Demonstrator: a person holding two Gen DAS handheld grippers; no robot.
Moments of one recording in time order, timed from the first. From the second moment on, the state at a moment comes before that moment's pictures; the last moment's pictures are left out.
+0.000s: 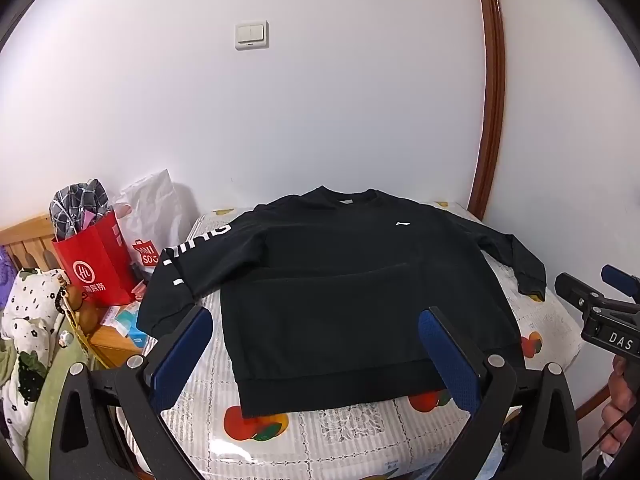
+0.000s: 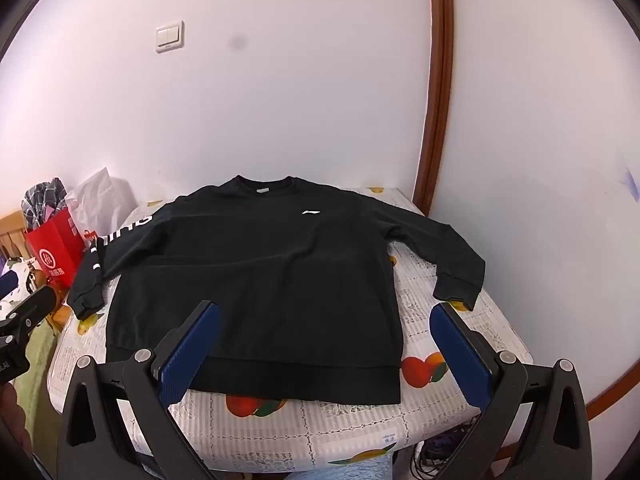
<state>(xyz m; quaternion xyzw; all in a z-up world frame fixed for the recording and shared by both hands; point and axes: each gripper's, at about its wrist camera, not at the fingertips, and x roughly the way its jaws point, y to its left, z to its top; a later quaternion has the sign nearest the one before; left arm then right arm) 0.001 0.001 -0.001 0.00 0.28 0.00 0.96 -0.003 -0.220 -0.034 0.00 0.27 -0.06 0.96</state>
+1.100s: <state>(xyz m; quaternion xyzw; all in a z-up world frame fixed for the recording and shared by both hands) -0.002 0.005 0.004 0.00 0.28 0.00 0.96 -0.005 -0.223 -0.031 0.01 0.27 -0.07 0.96</state>
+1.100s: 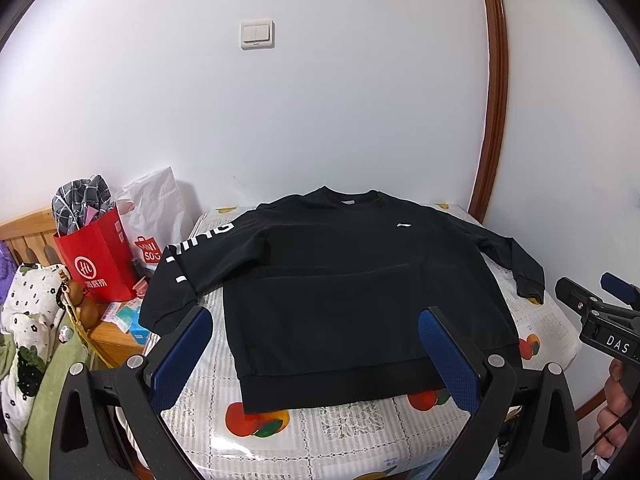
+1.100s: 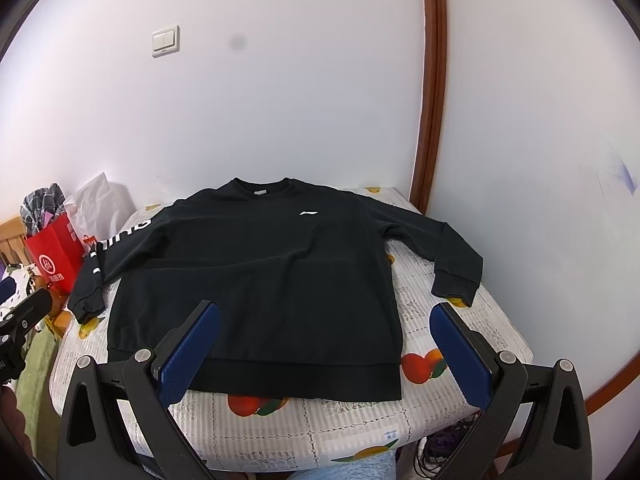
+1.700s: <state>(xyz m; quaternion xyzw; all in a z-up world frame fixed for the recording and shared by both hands) -0.005 0.010 0.006 0.00 0.28 0.01 0.96 -0.005 -0.227 -0.031 0.01 0.27 -0.07 0.96</state>
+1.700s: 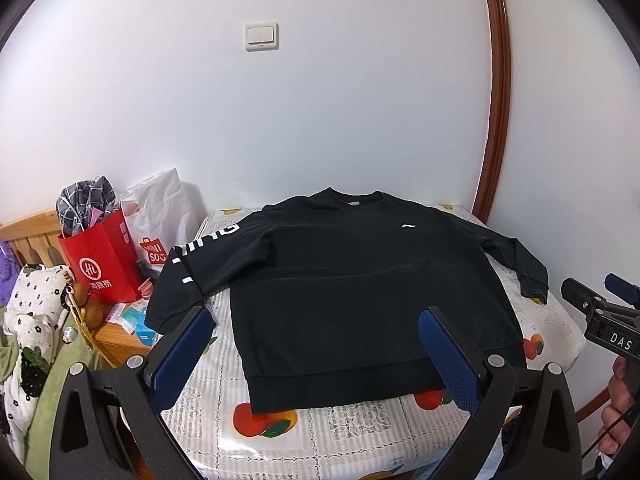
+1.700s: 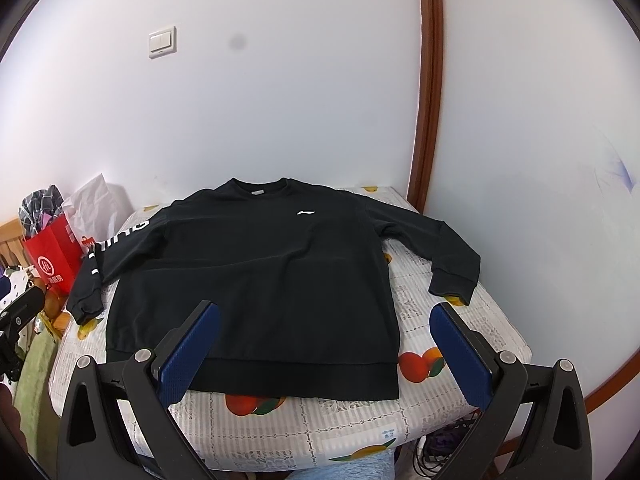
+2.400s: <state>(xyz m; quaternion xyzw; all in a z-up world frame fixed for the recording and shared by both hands) -0.005 0.013 0.003 0.00 0.28 0.01 0.96 -0.006 -0.228 -0.037 0.01 0.27 -0.08 0.96</state>
